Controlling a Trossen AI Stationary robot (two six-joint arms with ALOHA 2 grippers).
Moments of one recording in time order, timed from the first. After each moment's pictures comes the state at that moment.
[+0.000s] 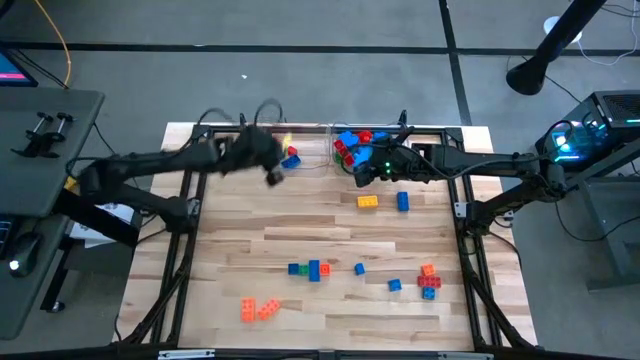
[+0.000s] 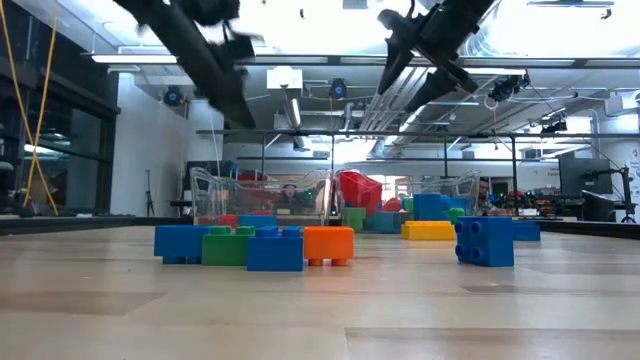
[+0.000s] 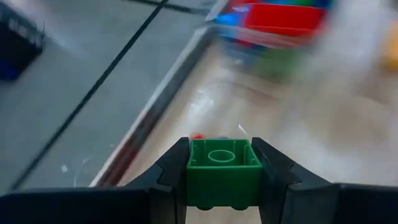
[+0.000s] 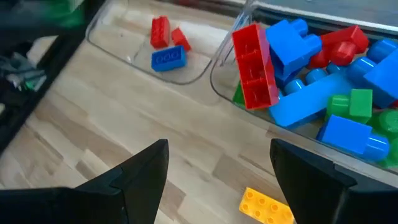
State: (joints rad) left arm 0.39 1.29 0.96 -0.41 -0.32 0.10; right arm -0.17 1.36 1.16 -0.63 0.31 0.85
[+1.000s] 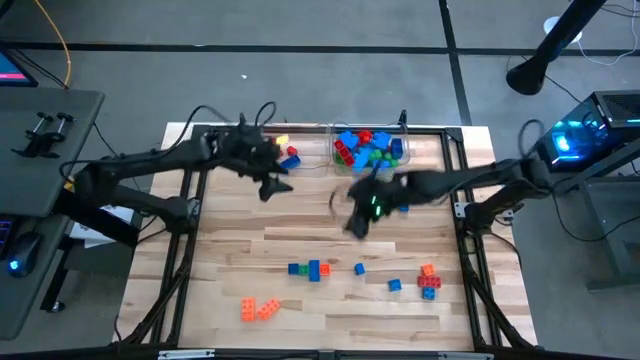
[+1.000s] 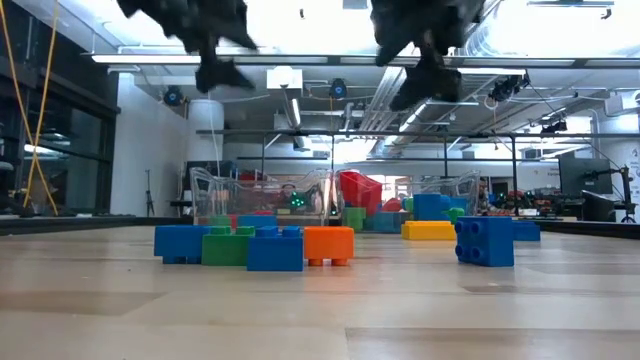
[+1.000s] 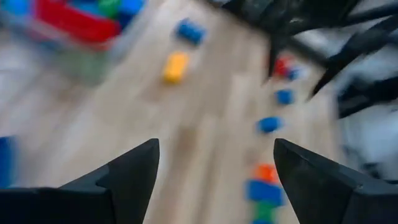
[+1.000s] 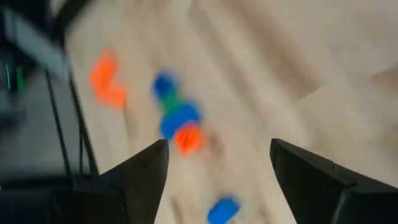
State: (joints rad) left arm 0.31 1.18 0.98 -0.47 0.28 -0.25; right arm 0.08 1.51 1.16 -0.55 -0.15 0.69
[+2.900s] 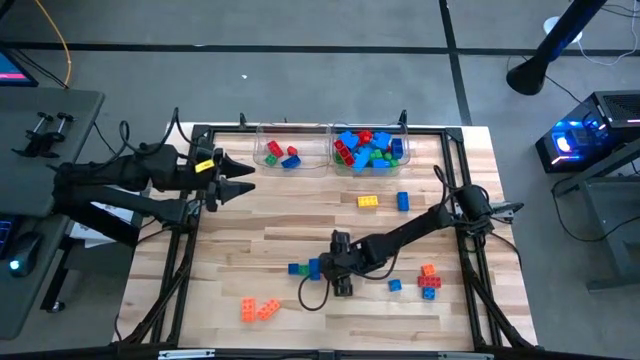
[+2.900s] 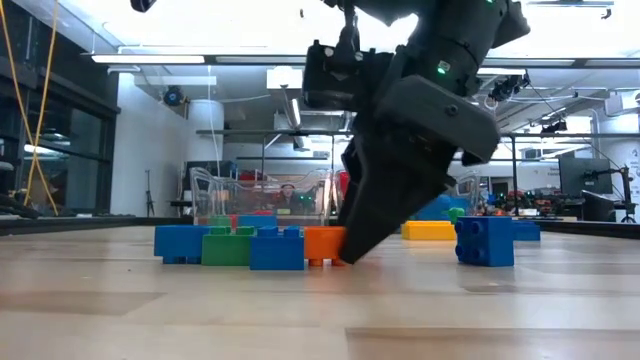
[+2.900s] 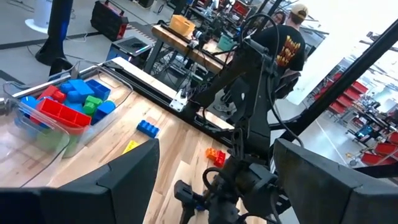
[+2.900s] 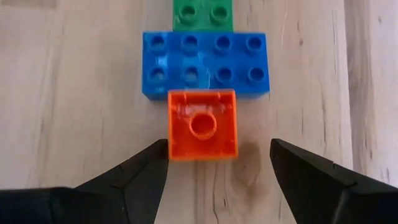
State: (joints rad) left arm -0.06 0.71 0.93 -0.38 -0.17 -0.54; right arm 0.35 2.04 1.31 -0.35 0.18 0.24
